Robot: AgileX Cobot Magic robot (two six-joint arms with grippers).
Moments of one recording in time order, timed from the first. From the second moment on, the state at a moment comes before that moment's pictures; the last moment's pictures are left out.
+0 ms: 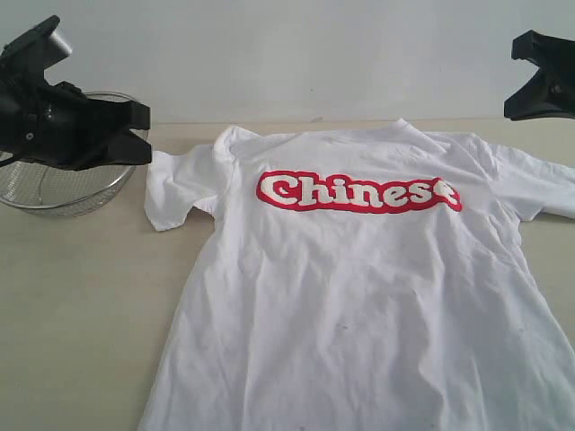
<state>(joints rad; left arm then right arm) -0.14 1.58 -0.97 -1.00 0.48 0.74 -0.33 1.70 -1.27 0.85 0.81 -0.60</state>
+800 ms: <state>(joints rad) -0.14 1.58 -0.97 -1.00 0.48 0.74 -0.33 1.70 -1.27 0.83 0.42 -0.96</state>
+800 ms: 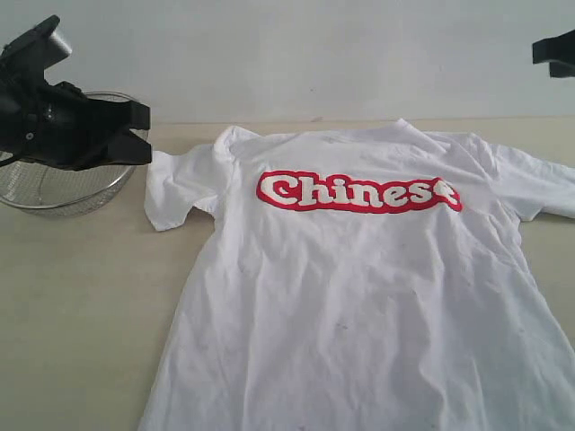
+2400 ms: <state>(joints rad) -0.14 1.58 -0.97 -1.00 0.45 0.75 -0.68 2.11 -1.42 0.94 0.82 -0.36</state>
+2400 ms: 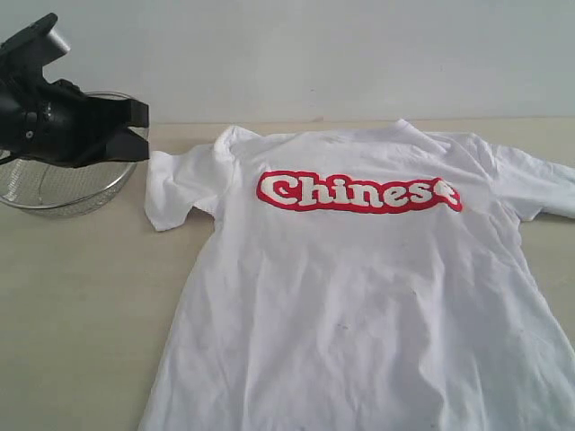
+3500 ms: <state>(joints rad) -0.14 1.58 -0.97 -1.00 0.42 0.75 -0.69 2.28 -1.44 1.16 0.76 -0.49</state>
